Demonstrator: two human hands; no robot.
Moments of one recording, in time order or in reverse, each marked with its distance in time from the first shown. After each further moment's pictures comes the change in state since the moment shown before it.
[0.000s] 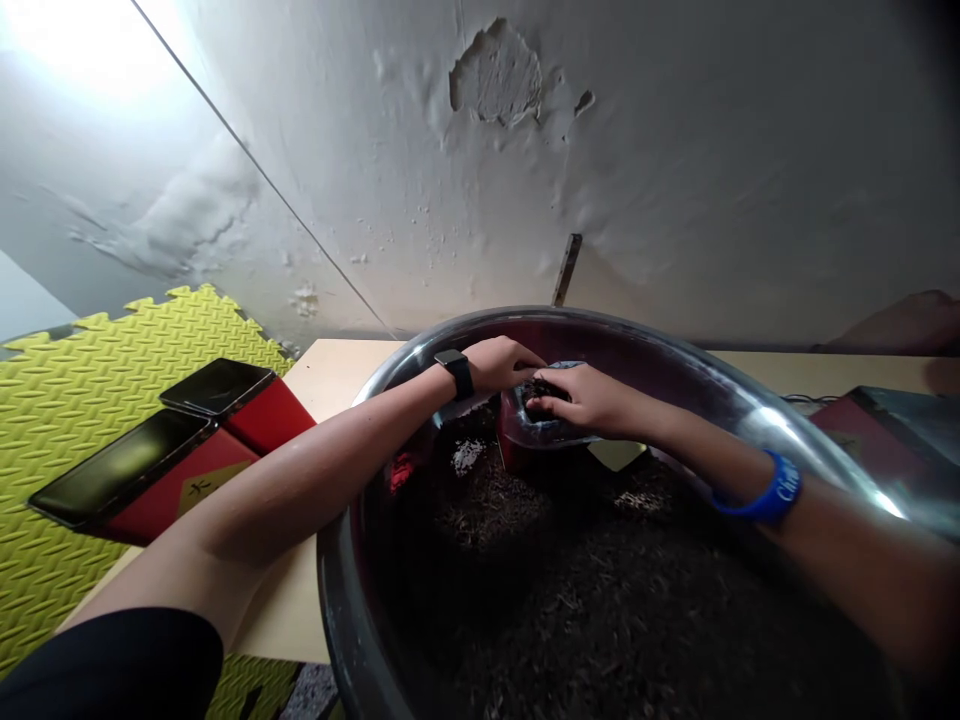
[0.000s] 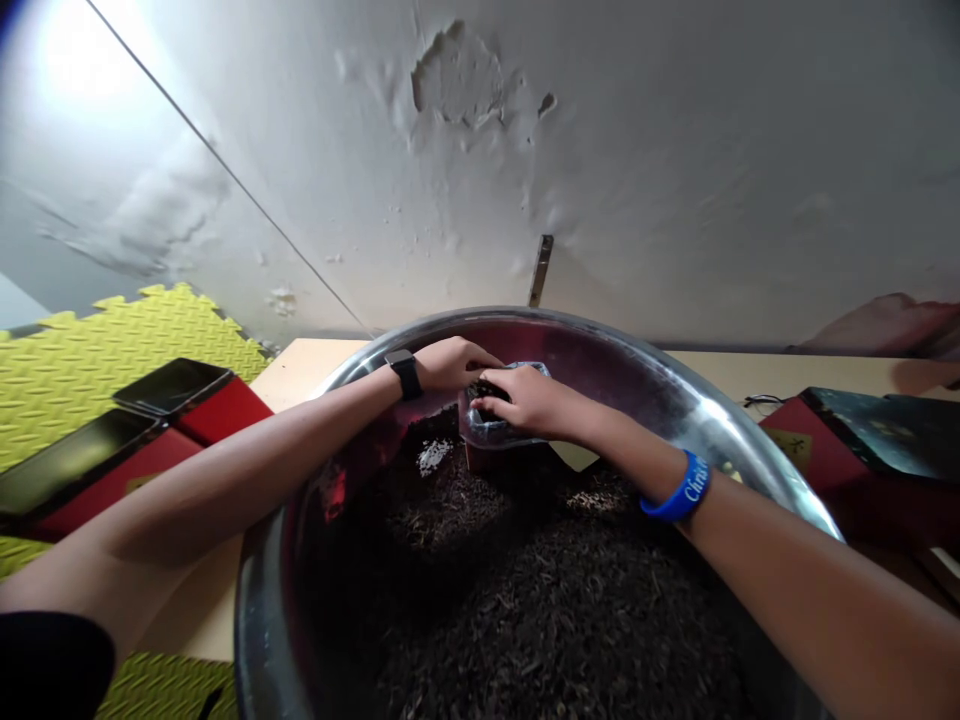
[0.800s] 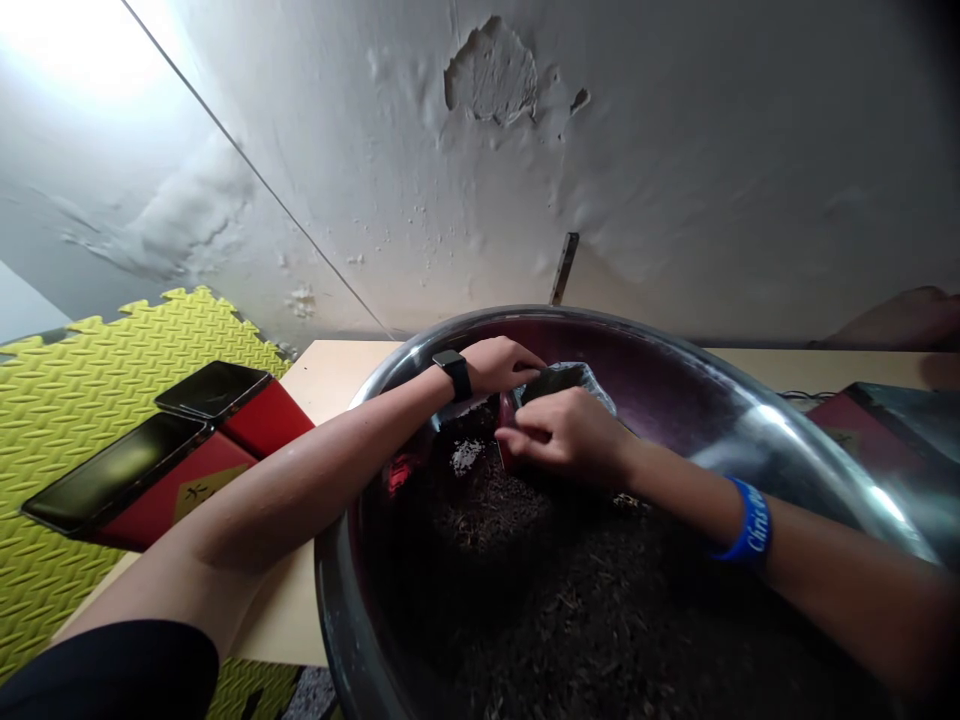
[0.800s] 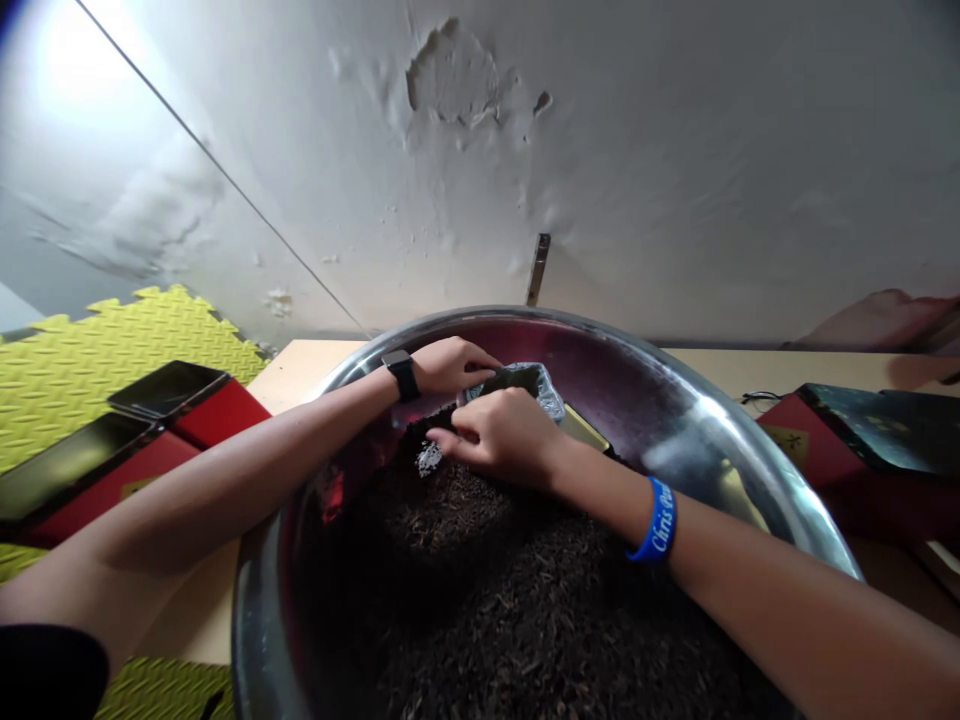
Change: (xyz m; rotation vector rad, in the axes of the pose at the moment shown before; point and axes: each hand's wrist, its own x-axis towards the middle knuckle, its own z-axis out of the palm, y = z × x) left_hand -0.002 0.003 0.001 0.018 0.015 -0.014; right_hand -0.010 -0.040 0.024 -0.210 0.146 -0.091
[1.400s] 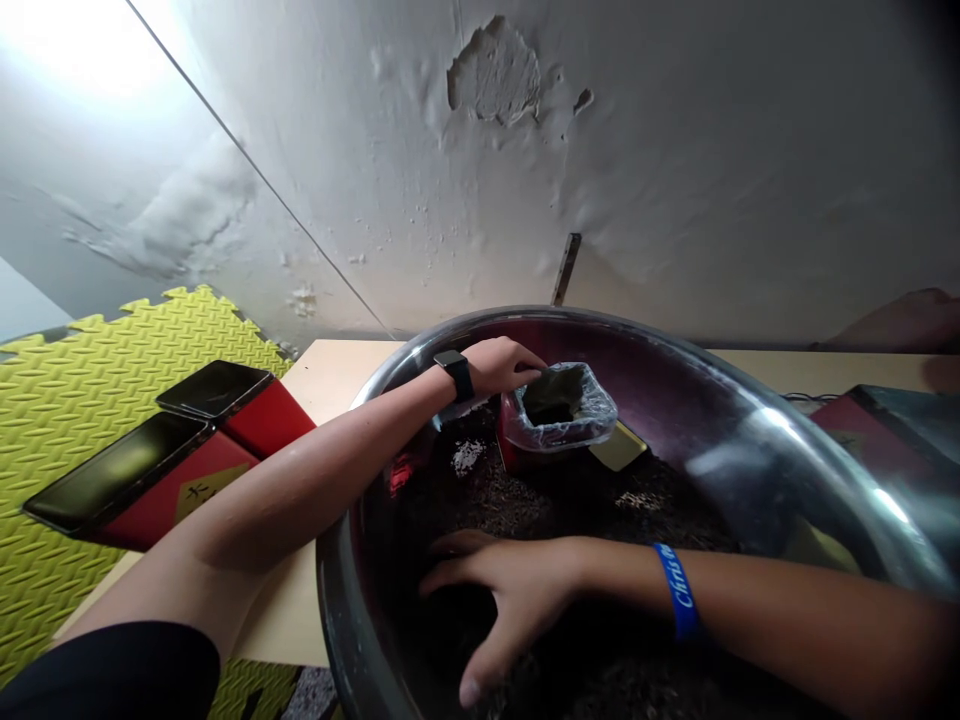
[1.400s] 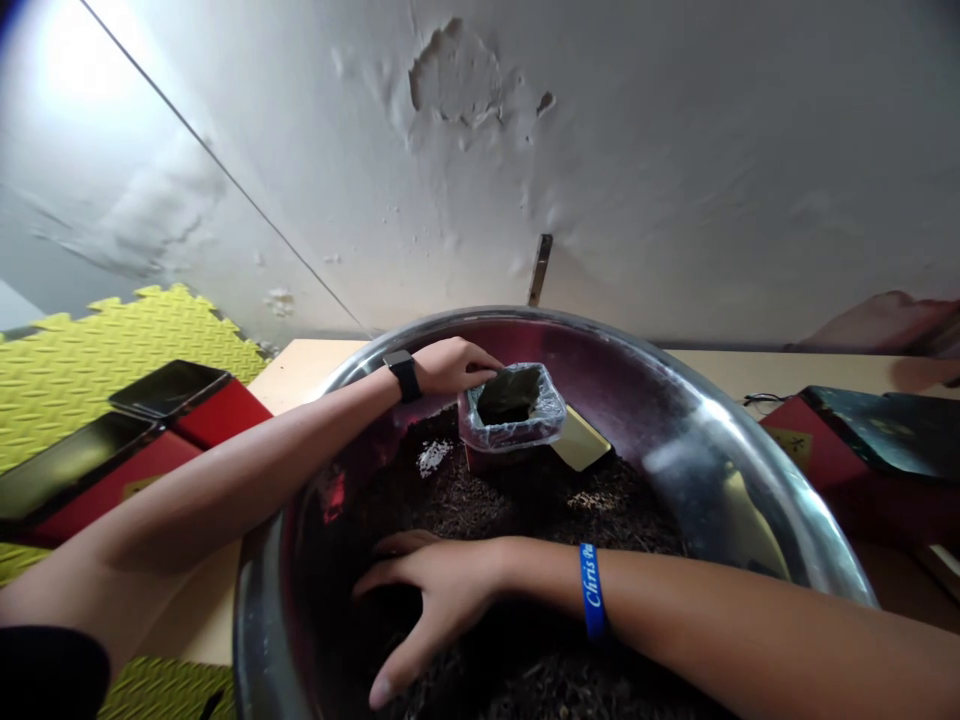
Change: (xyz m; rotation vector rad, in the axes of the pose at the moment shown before) left_hand 0.001 -0.003 0.000 0.055 -0.005 -0.029; right_hand -0.025 -0.059 0.067 0.773 -0.784 -0.121
